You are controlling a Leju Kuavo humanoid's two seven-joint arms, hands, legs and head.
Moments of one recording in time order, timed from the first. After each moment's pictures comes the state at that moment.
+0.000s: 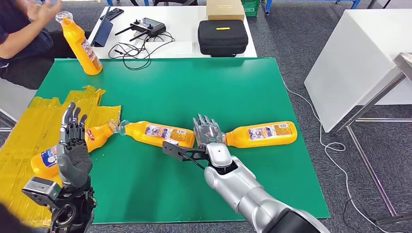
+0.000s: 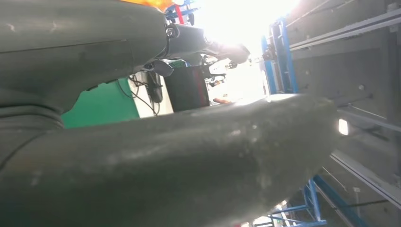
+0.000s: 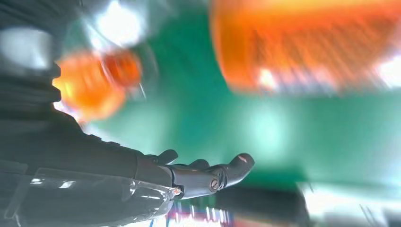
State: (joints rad) left arm 0.00 0.07 -0.16 -1.34 -0.05 0.18 -0.70; right arm -0.64 0.27 0.65 -0.25 1.08 -0.18 0.30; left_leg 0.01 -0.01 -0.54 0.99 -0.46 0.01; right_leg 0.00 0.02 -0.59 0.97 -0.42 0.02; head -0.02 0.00
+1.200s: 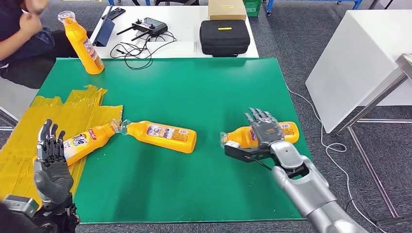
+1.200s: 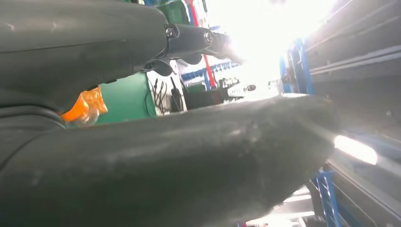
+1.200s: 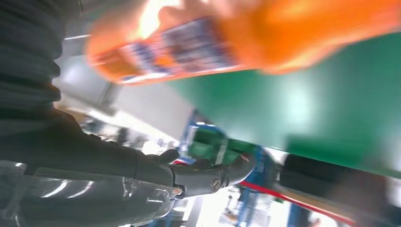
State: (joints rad) left arm 0.14 0.03 0.01 -1.41 -0.07 0.10 -0.70; right arm -0.42 -0.25 0.49 -0.83 1.18 0.05 0.09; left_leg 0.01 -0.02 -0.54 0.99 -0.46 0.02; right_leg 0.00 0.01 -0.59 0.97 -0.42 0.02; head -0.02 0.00
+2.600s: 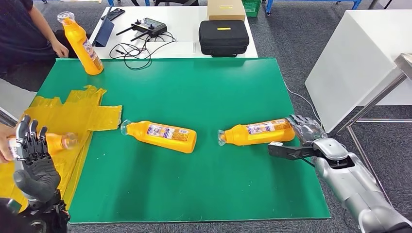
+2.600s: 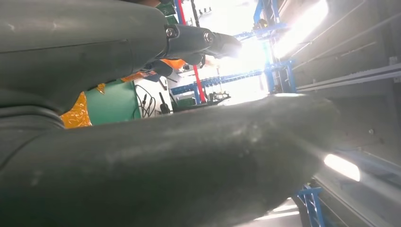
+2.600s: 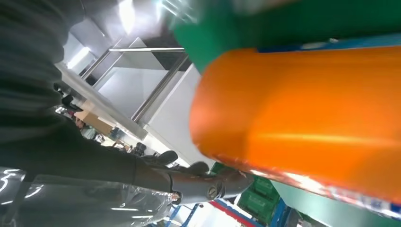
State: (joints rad) left arm 0.12 -0.01 0.11 -1.45 -0.06 0.07 -0.70; right arm -0.54 -0.44 0.48 -0.50 1.06 0.04 -0.11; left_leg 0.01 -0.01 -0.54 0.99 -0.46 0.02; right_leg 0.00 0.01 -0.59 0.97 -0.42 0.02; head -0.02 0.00
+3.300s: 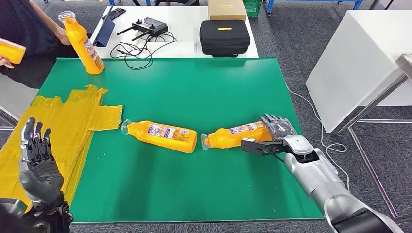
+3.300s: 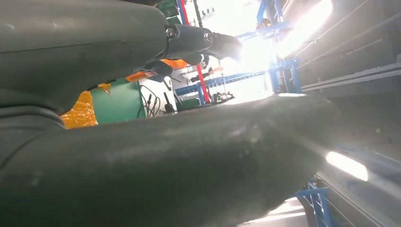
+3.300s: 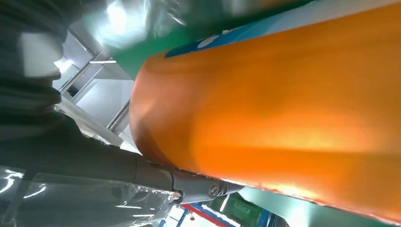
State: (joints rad) left arm 0.13 -0.02 0.10 -1.45 -0.09 0.08 -0.70; right arm -0.61 -0.24 0.50 -0.36 1.09 0.03 -0.03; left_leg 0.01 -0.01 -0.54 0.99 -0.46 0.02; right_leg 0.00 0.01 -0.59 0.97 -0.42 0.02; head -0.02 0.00
